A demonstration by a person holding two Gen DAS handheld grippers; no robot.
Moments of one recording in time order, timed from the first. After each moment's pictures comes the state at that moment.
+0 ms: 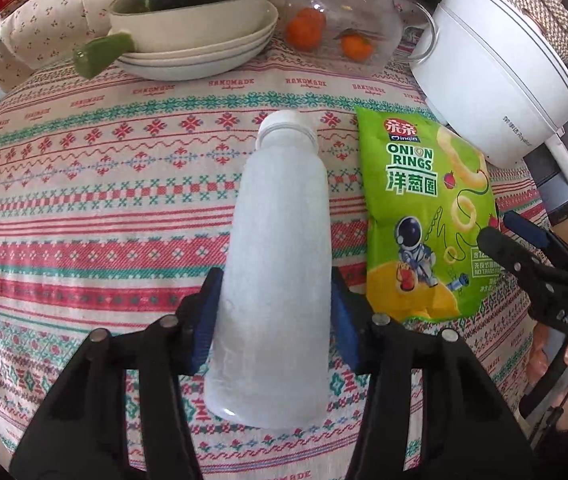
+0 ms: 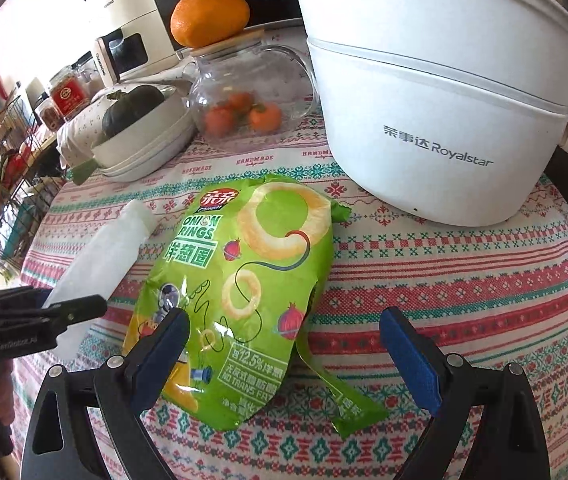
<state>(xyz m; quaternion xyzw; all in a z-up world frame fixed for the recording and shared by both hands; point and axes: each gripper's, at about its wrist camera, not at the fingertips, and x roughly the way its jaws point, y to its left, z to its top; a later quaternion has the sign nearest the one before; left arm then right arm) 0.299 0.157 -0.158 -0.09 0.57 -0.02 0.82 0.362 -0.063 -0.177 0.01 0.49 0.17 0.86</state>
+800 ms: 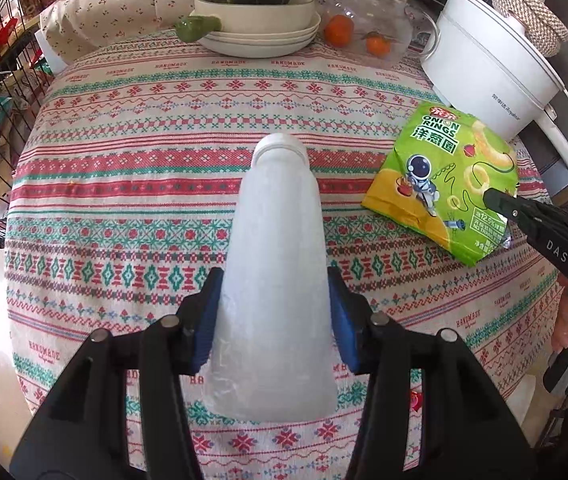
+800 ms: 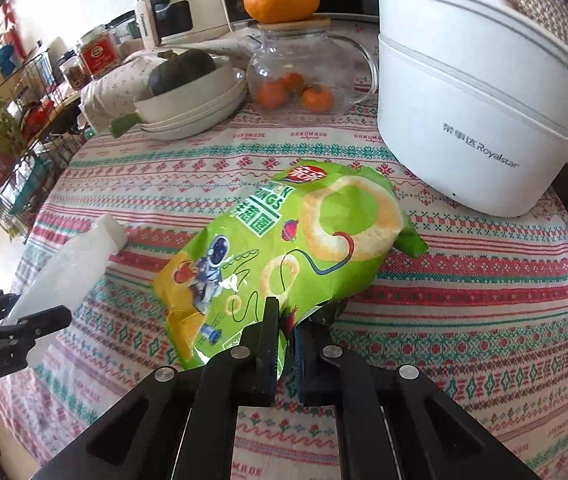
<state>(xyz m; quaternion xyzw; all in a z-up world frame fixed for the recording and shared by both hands) 0.186 0.193 -0.121 -0.08 0.56 0.04 0.83 0.310 -0.034 -0.154 -0.04 0.49 0.19 0.85</state>
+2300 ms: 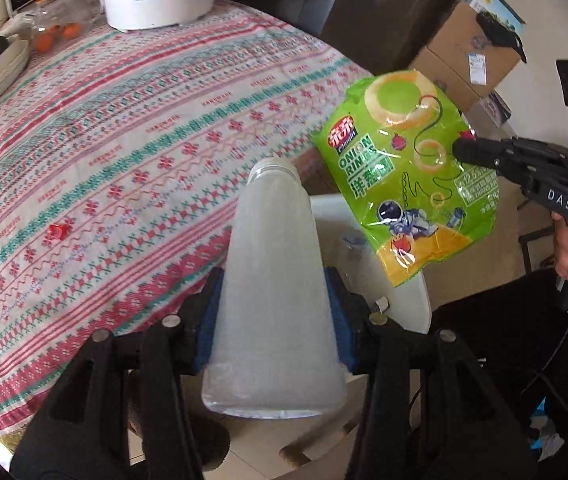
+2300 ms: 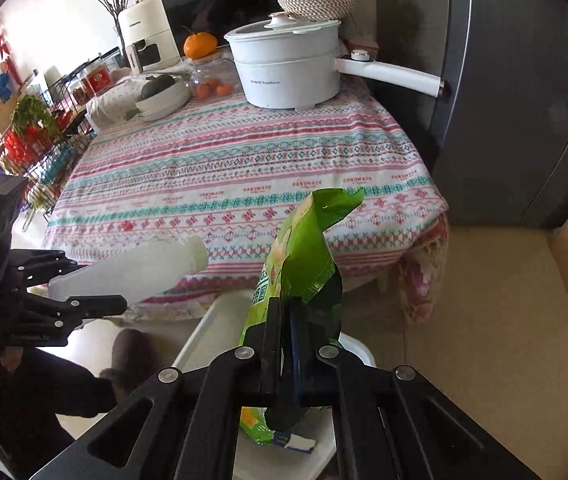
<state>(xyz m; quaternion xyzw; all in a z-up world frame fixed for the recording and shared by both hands) 0.042 -0.067 -0.091 0.03 0.58 -0.26 0.77 0.036 -0.284 -0.073 0.00 0.50 0.13 0.86</state>
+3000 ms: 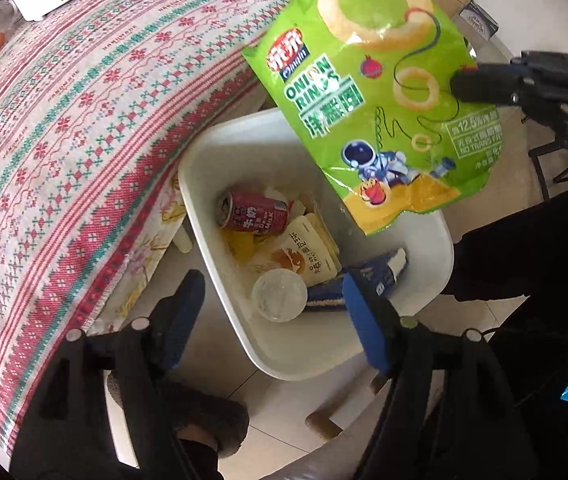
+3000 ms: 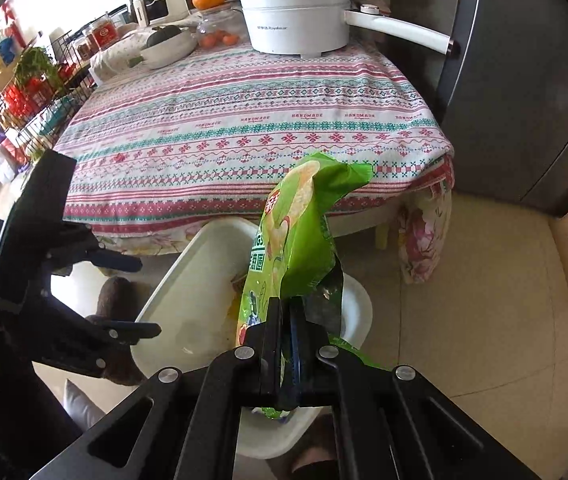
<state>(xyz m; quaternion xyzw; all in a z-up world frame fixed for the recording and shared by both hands) 0.026 -0.133 -0.144 0.13 0.62 -0.29 0.71 0.010 -0.290 -0.113 -0.04 0.54 0.15 0.83</state>
